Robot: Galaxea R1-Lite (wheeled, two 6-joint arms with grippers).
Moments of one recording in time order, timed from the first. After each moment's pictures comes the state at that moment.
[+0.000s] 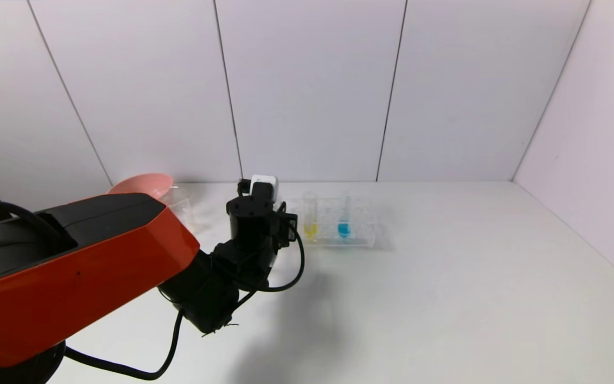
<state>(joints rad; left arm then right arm) -0.62 2.23 -0.97 -1.22 0.48 -0.02 0.00 0.00 0.00 0.00 -0.04 0.09</state>
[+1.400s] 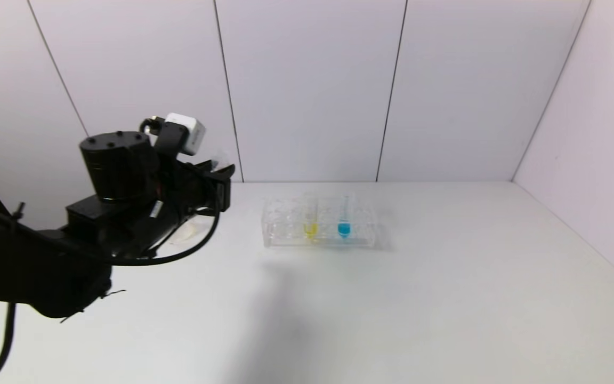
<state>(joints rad) -0.40 1.73 -0.79 -0.93 0.11 0.12 0.00 0.00 0.00 0.00 -0.04 0.09</state>
